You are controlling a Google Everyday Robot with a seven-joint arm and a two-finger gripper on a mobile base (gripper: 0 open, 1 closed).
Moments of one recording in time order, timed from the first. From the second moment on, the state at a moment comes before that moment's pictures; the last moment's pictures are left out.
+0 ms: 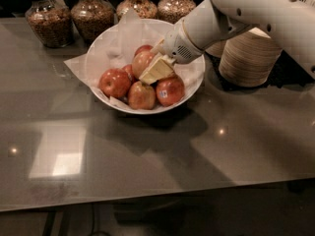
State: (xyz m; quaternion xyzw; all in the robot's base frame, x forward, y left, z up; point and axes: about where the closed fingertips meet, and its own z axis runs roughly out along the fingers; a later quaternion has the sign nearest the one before) arm 0.600 0.005 0.906 -0.60 0.70 0.19 0.33
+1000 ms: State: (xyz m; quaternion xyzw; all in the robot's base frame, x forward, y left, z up) arm 0.588 -0.017 0.971 -0.58 0.64 0.27 0.42
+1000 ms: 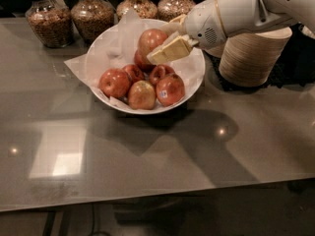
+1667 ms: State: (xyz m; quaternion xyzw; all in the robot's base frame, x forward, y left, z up) arm 0.558 -0.044 1.021 -0.58 0.59 0.31 0.47
